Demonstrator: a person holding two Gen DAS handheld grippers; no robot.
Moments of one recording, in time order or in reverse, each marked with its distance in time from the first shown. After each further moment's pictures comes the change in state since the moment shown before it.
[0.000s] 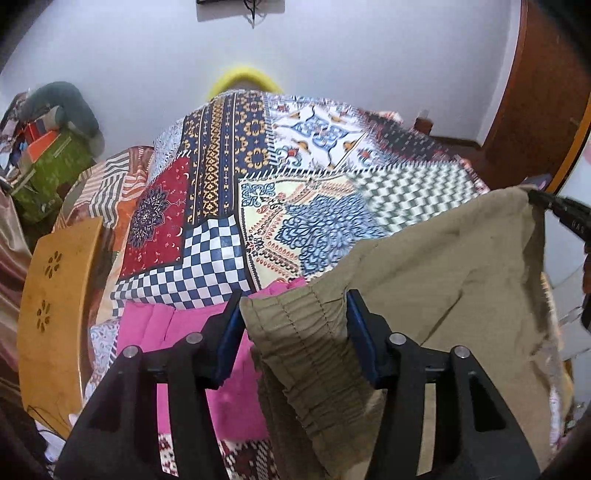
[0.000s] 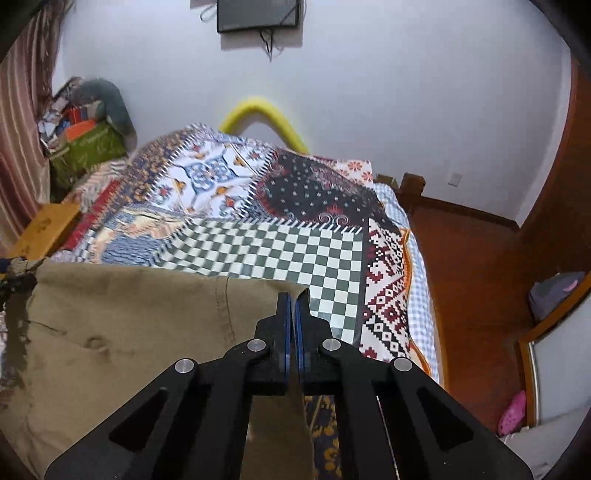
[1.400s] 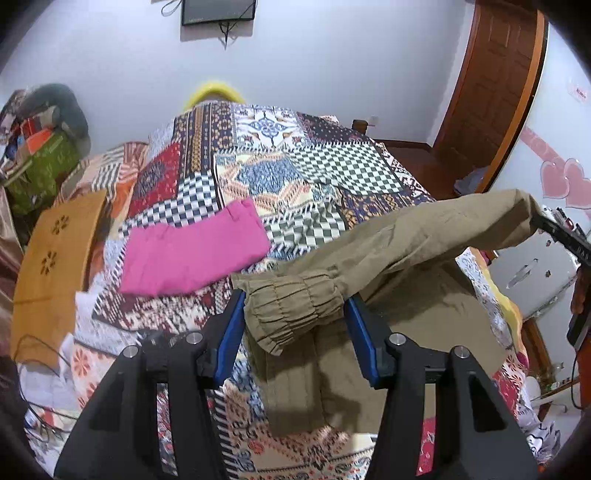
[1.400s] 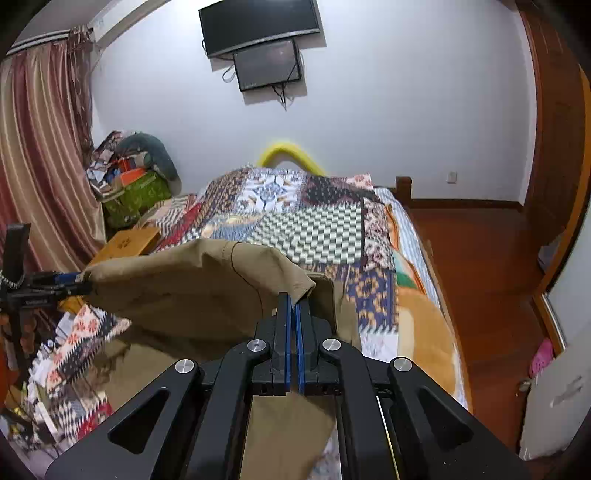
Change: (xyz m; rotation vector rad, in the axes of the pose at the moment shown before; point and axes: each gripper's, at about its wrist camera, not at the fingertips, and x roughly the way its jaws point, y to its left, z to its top) left arm -0.170 -0.035 -0.154 0.031 -0.052 -0.143; right arm -0.198 0.030 -0.138 0.132 -0.132 0.108
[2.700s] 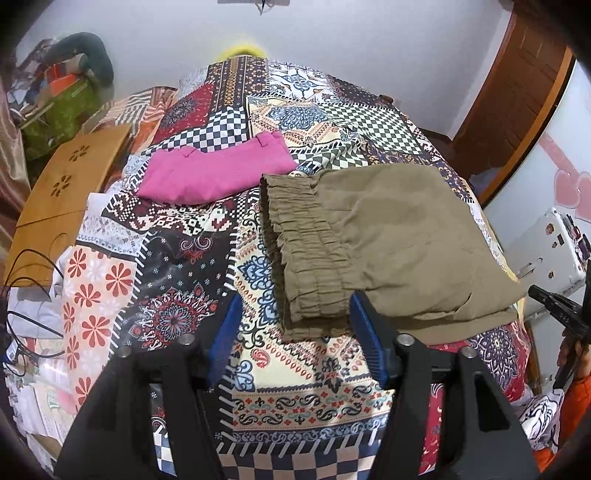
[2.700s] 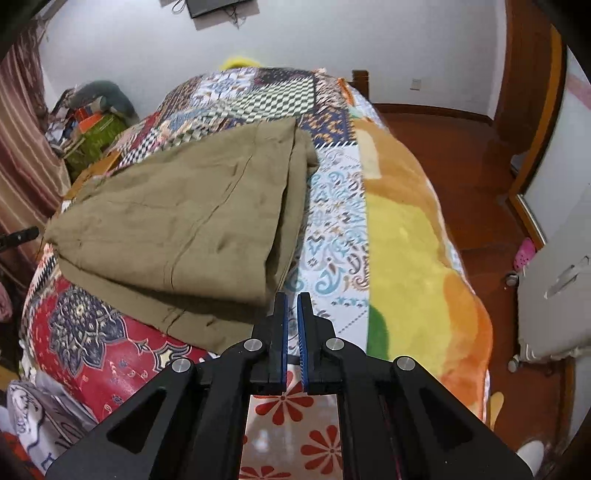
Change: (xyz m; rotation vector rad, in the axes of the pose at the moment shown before) left arm -0.007 0.017 -0.082 -0.122 0.088 0.035; right arm -0.017 -0.021 -0.136 0.137 0.268 -0.116
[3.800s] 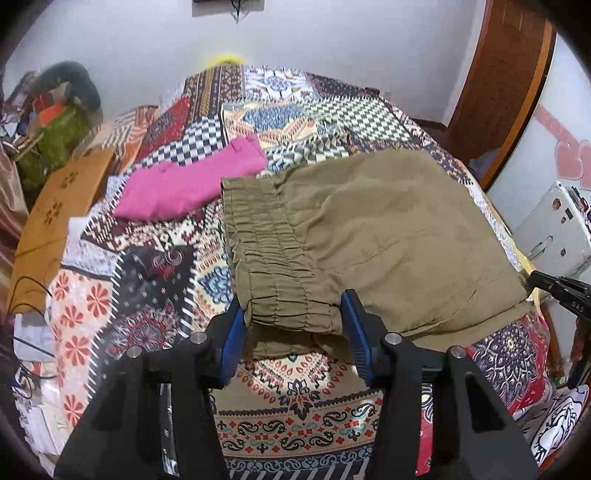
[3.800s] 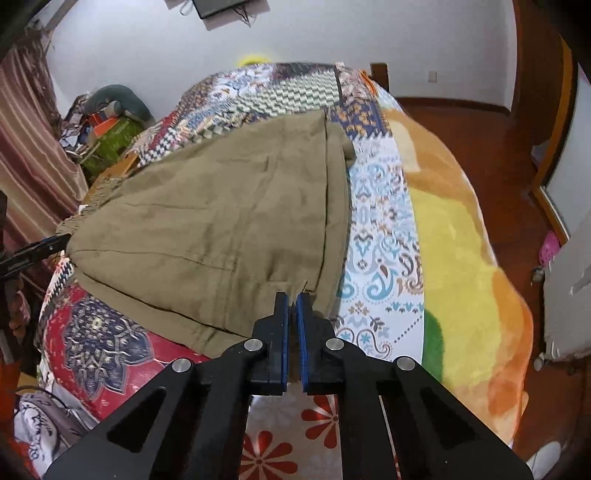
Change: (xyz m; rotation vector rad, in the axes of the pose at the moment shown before) left arm 0.022 -0.038 -0.004 0.102 -0.035 0.036; right arm 0.019 0.024 0.003 -0.008 0.008 0.096
